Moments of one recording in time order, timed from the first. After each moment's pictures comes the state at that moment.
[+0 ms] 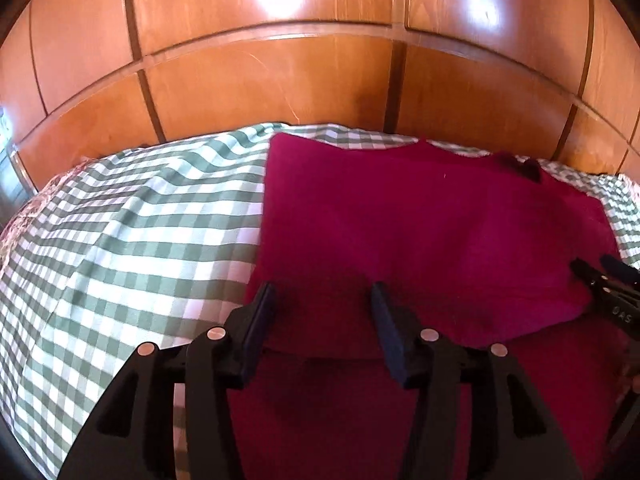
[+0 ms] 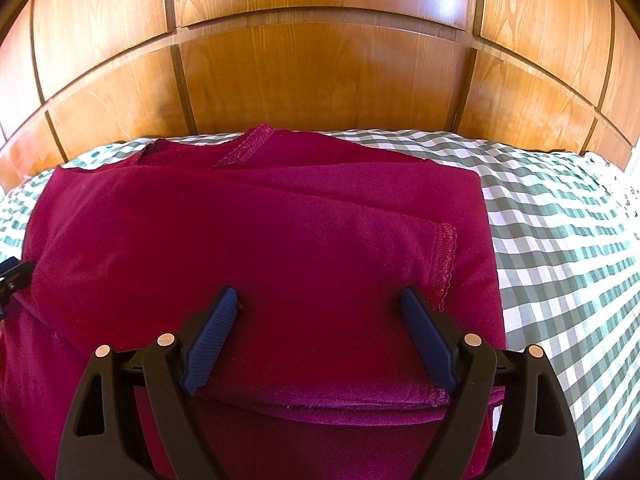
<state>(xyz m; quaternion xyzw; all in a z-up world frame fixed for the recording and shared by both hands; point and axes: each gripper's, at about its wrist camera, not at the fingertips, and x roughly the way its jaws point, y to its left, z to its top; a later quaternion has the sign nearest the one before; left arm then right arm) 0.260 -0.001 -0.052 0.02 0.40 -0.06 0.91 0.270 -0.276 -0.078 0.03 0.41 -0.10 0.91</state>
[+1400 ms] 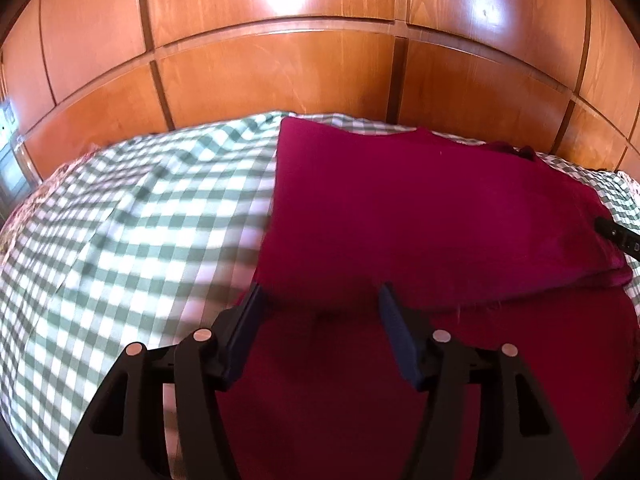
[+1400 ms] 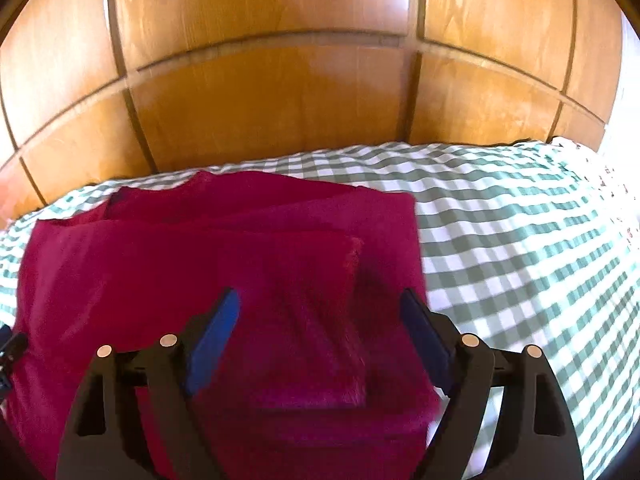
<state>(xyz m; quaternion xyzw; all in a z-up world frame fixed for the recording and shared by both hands) 0.237 0.006 -0.055 0.01 0.42 -0.05 0.91 0.256 -0.312 -0.050 0.06 0.39 -0.15 0.91</state>
